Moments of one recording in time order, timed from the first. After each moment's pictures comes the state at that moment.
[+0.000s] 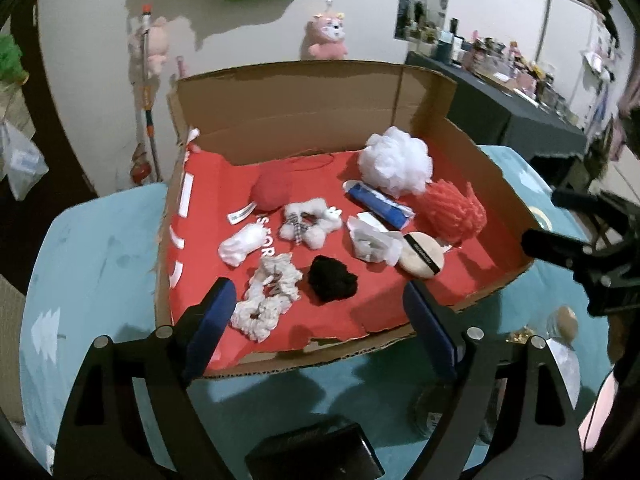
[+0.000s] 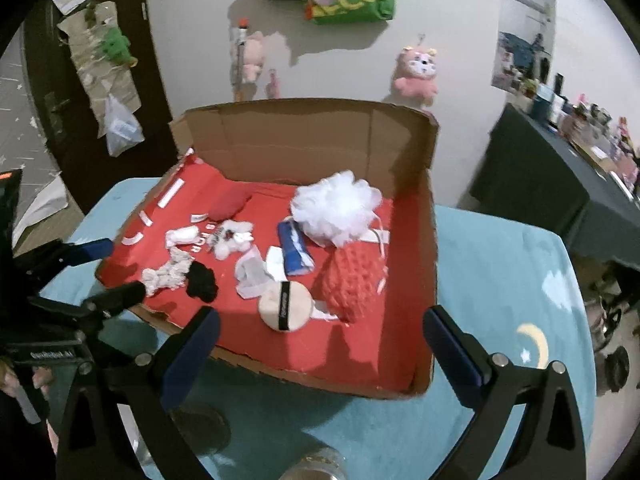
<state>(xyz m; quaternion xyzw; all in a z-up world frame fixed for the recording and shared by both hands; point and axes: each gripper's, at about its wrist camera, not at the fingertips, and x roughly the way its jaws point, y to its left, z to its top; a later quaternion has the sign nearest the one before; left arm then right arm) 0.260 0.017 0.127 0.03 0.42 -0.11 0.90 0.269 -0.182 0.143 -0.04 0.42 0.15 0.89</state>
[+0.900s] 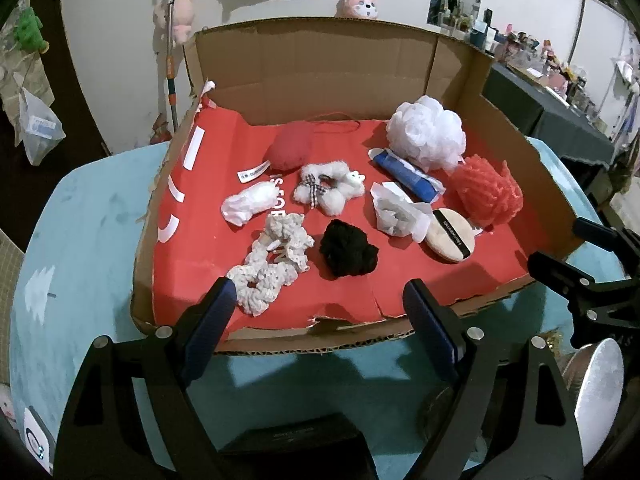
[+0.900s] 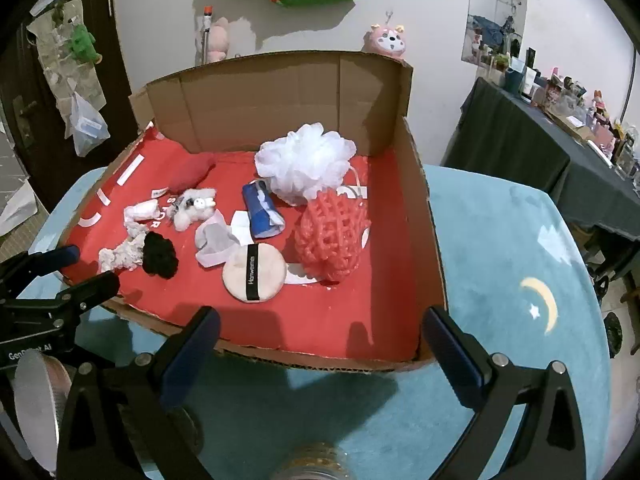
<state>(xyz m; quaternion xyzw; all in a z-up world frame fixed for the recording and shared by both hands) 0.263 0.014 0.092 0.01 0.45 -0.05 0.89 0.264 -0.184 0.096 -0.04 0.44 0.09 0.89</state>
